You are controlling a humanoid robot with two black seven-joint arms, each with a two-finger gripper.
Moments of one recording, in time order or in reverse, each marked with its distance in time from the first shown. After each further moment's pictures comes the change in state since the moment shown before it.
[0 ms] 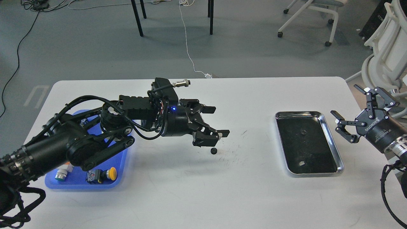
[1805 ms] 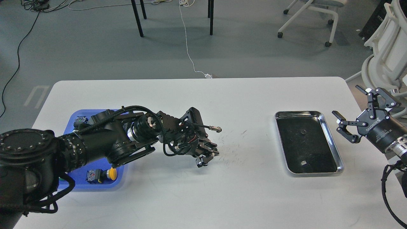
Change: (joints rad) left arm -0.130 -0.240 0.423 0.400 0.047 0.053 0.000; right arm 0.000 0.005 -0.002 -0.011 -0.002 0.000 0.000
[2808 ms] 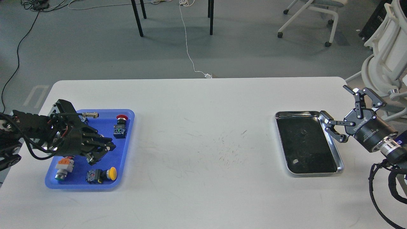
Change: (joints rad) left arm 0.157 0.884 -0.075 -0.461 -0.097 0.001 0.001; right arm 0.012 0.058 0.000 0.003 -0.012 -0.006 0.000
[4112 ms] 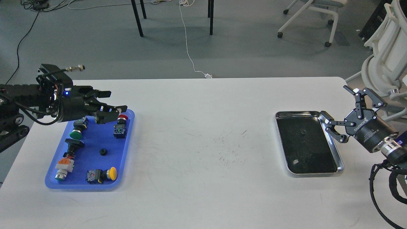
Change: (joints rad) left arm 0.034 -0.135 -0.419 0.020 -0.401 0.002 0.000; right arm -0.002 -0.002 0.001 0.002 0.000 0.000 0.000
